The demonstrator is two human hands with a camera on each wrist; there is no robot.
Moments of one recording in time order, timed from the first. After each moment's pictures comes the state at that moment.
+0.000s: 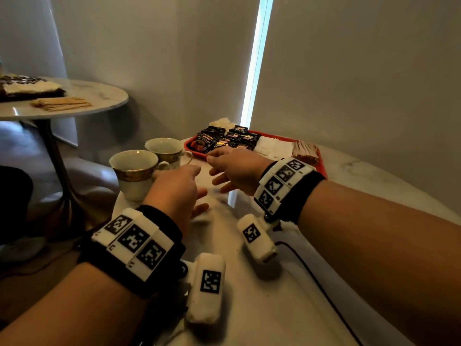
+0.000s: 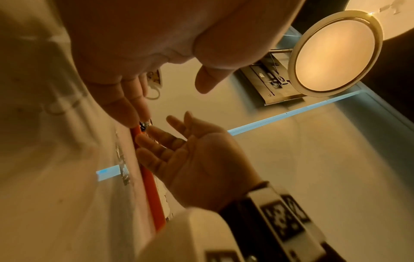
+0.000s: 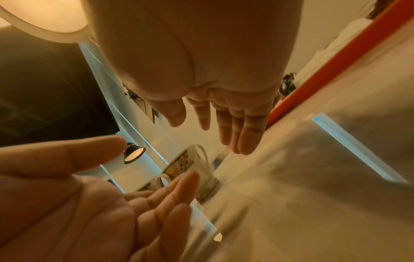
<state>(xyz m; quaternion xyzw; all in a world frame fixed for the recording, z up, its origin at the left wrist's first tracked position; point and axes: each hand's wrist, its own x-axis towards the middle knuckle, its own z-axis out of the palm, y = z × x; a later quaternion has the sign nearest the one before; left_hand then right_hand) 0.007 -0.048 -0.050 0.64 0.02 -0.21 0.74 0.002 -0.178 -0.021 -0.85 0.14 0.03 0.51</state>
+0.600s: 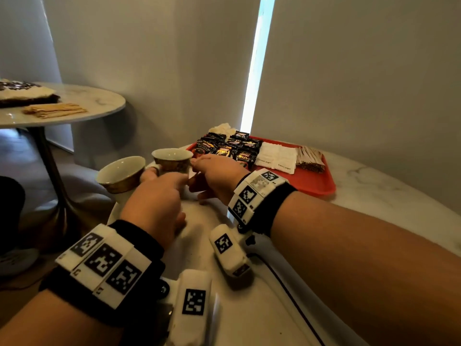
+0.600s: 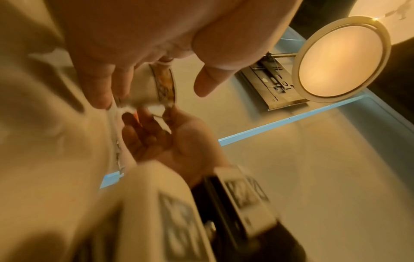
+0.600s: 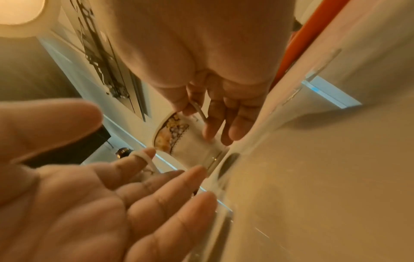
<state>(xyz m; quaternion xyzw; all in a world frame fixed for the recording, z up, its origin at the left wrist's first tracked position) 0.043 -0.027 -0.062 0.68 -0.06 -0.14 0.72 0.053 -0.162 -0.043 -0.78 0.15 -0.02 0.60</state>
